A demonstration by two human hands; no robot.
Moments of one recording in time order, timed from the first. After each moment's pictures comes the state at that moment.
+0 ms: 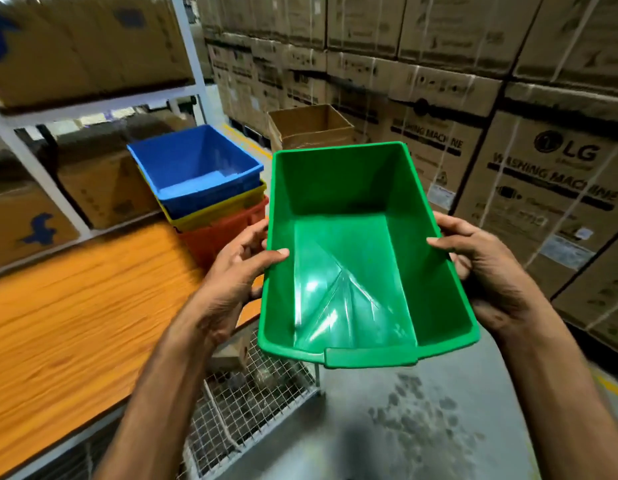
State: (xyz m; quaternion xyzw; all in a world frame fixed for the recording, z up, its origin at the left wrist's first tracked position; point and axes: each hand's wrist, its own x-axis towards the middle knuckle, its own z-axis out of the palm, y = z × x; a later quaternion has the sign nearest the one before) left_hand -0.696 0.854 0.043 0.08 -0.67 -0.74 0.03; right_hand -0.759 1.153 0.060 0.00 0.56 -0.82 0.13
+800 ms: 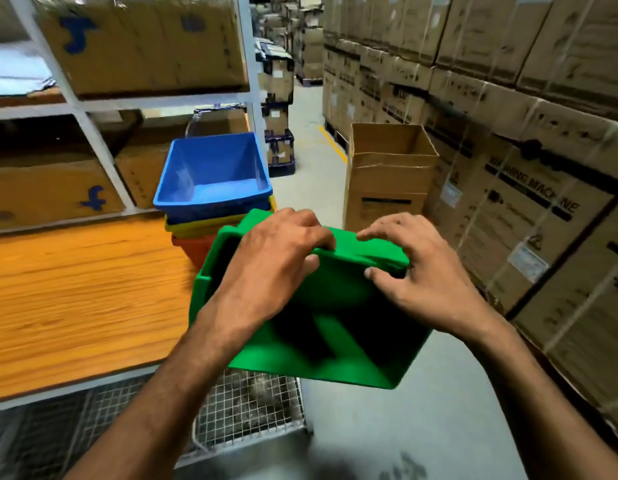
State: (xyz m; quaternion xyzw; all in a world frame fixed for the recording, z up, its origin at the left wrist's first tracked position) left_hand -0.838 0.949 0.085 0.01 -0.96 -0.06 0.27; right_hand -0.963 1.144 0.066 -0.48 0.81 -0.31 -0.10
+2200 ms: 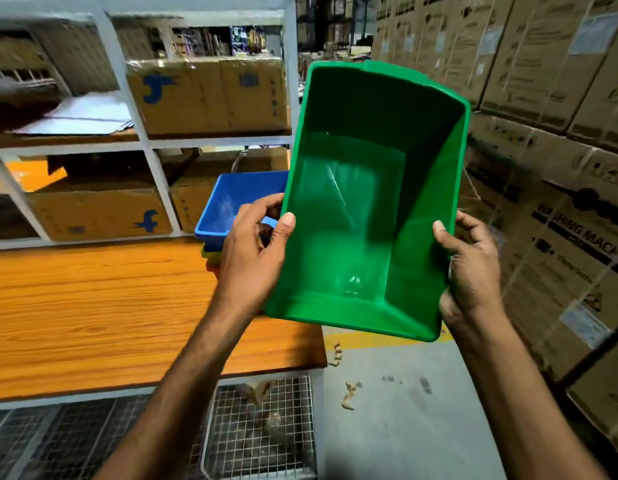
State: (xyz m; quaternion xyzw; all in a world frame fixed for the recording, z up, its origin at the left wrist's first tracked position) left_hand -0.839 0.931 0.105 0.22 -0.77 -0.41 0.44; right_hand -1.024 1.103 0.083 -0.11 0.47 -0.87 0.12
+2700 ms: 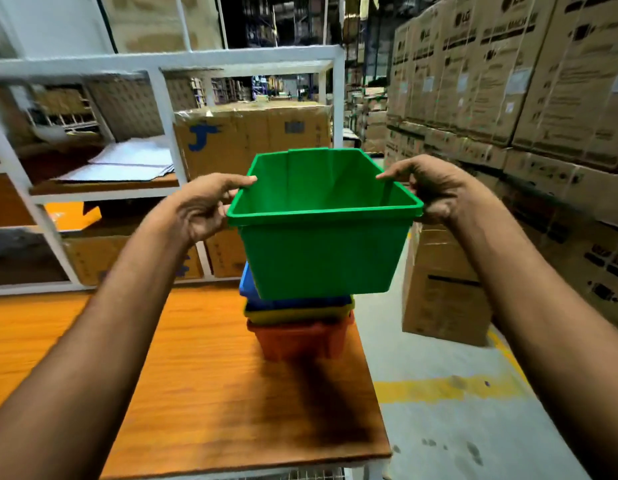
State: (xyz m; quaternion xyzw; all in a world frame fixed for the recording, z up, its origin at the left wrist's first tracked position) left_hand -0.852 0.689 0.212 0.29 -0.58 -0.72 0.25; right_hand -1.088 0.904 0.222 -0.24 0.58 -0.66 0.41
